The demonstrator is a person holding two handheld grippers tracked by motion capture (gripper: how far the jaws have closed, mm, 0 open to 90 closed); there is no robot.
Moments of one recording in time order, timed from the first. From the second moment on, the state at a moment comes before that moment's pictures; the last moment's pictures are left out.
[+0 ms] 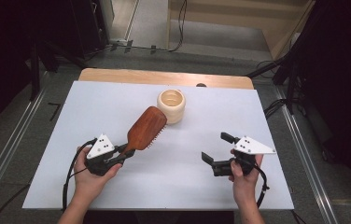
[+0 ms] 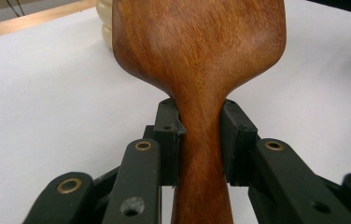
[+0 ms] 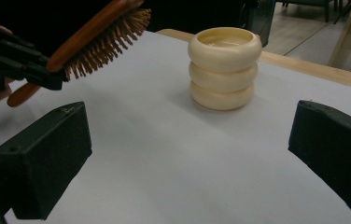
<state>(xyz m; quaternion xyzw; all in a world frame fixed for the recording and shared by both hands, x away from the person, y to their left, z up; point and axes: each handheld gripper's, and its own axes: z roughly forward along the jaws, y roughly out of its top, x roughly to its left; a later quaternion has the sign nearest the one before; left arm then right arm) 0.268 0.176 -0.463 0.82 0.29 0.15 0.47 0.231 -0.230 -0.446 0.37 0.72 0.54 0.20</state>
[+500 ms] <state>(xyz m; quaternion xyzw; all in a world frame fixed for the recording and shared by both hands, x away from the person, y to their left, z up) 0.255 0.157 -0.470 0.80 0.29 0.14 0.51 0.245 -0.173 -0.441 0.36 0.72 0.58 0.12</state>
